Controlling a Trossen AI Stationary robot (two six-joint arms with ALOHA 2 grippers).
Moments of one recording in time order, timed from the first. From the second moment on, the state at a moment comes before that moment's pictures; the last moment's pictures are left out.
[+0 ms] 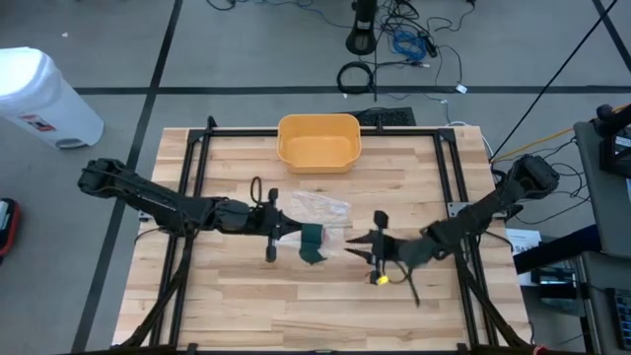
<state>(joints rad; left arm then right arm) -0.24 1.23 0.69 0.34 -0.23 -0.02 0.51 1.36 0.66 0.40 0.62 0.13</state>
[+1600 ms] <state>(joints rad) -0.24 1.31 0.66 0.32 -0.46 0.17 0.35 1.59 0.84 0.79 0.10 -0.03</state>
